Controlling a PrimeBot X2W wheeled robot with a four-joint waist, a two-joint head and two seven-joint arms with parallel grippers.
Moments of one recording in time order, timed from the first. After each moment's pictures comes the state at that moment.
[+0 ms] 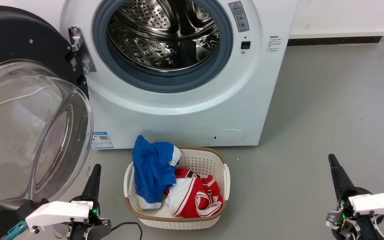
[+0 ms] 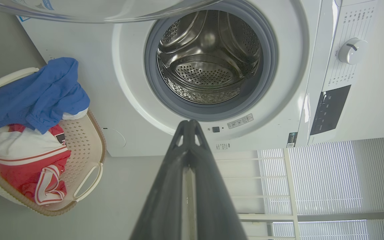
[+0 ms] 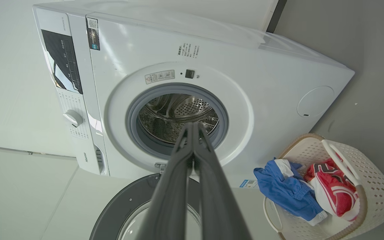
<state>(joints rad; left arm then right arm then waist) -0.09 0.07 0.08 0.25 -1.44 -0.10 0.06 -0.09 -0.05 -0.09 0.24 1.41 0.13 0.08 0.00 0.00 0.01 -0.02</state>
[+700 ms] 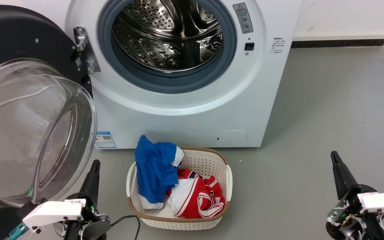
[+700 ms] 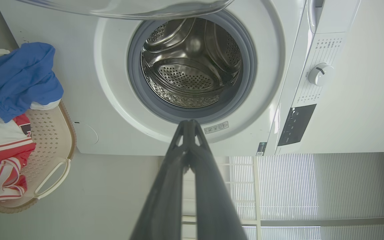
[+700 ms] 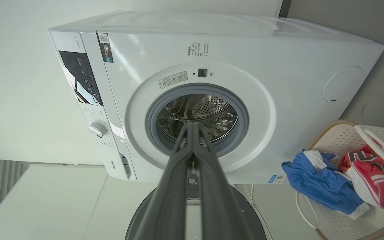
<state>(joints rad) -0.10 0.06 0.10 0.25 -1.57 -0.12 0.10 -0.10 -0.05 -0.11 0.24 1.56 0.13 0.11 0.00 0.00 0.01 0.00</state>
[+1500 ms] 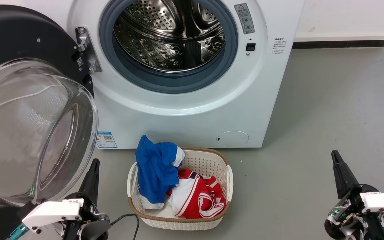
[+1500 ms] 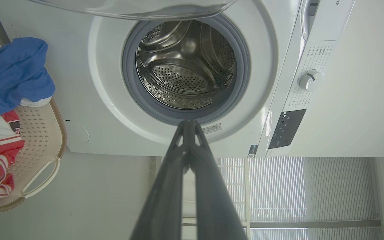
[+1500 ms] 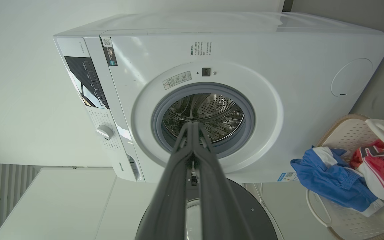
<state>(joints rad) -0.10 0.05 0.11 0.25 -1.61 -0.13 0.11 -0.10 -0.05 -0.12 0.24 1.61 0.13 0.11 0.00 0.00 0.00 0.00</state>
